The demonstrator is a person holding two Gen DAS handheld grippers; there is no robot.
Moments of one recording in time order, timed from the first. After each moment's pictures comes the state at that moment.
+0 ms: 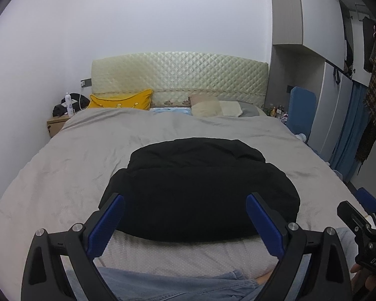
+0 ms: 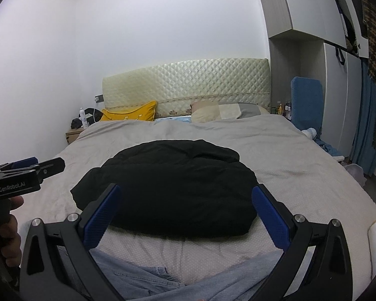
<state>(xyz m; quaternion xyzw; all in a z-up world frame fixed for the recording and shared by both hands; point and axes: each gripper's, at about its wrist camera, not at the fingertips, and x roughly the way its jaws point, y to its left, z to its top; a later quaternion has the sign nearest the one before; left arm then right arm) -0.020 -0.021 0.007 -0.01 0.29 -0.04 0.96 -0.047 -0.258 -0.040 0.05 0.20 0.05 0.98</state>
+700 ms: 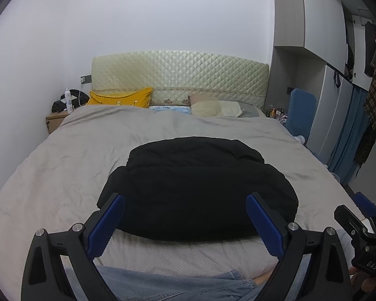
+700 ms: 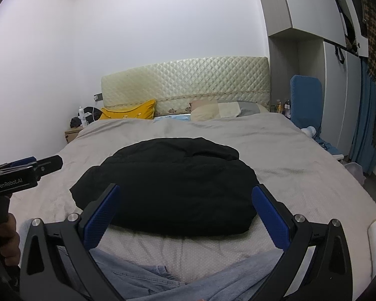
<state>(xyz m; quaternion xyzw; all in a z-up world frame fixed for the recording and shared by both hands) -0.018 -0.012 0.006 -0.02 0.29 -0.04 0.96 -0.044 -0.258 -0.042 0.05 0.20 0.06 0.98</state>
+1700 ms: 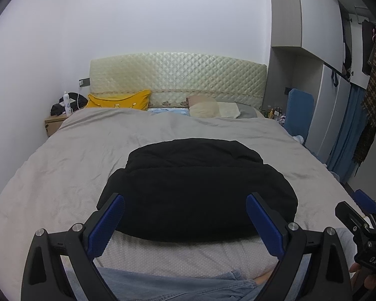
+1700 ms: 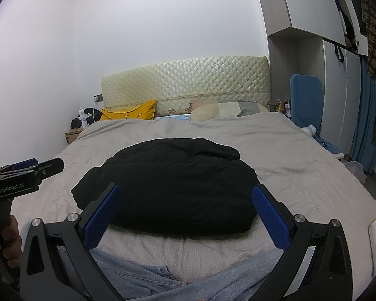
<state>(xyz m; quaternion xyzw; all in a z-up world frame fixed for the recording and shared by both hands) -0.024 -0.015 0.006 -0.01 0.28 -0.04 0.96 -0.045 -0.260 -0.041 0.06 0.20 0.06 0.98</state>
